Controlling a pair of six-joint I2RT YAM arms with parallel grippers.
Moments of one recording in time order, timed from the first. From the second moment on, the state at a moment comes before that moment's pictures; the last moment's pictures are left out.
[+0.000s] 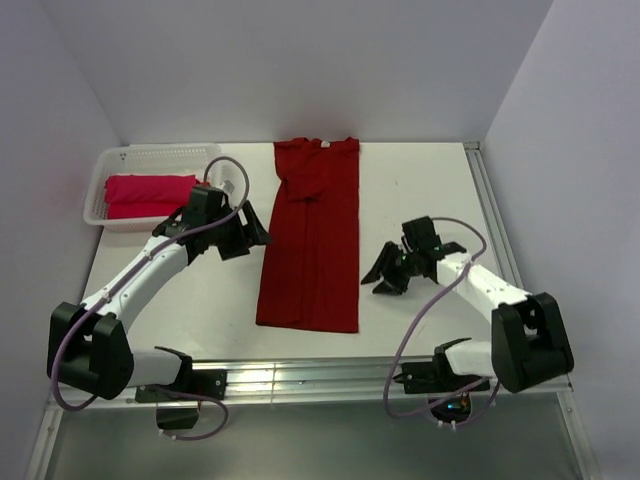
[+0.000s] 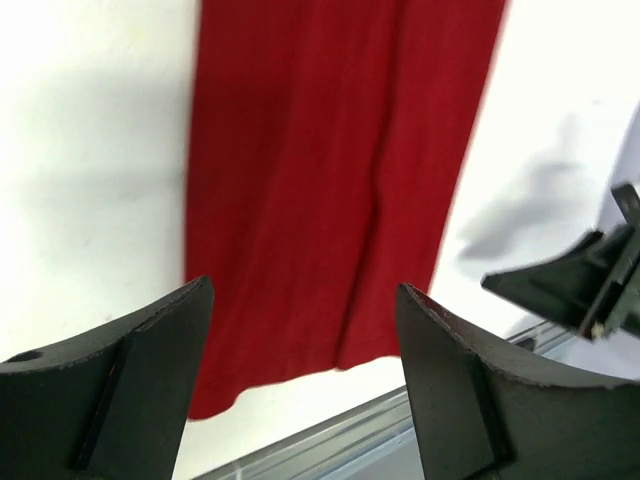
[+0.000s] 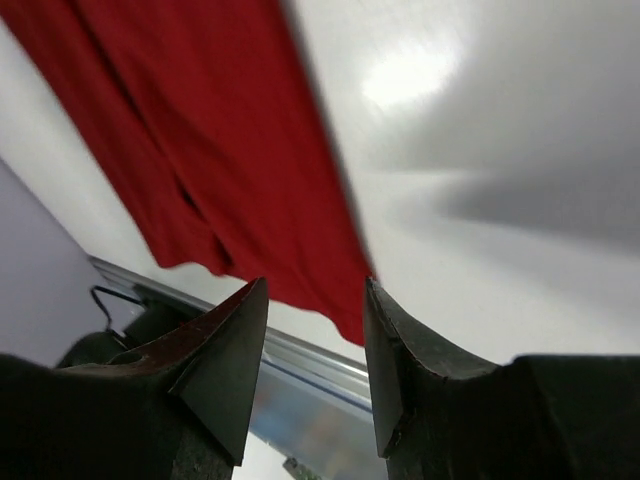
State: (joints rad) left arm -0.34 1.32 0.98 -0.48 0.26 -0.69; right arm 0.26 1.30 0.70 -0.48 -0.43 0.83
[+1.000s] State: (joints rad) left arm -0.59 1.24 0.57 -0.50 0.16 -0.92; right arm 0.67 1.19 0.42 -0.35 -0.27 1.18
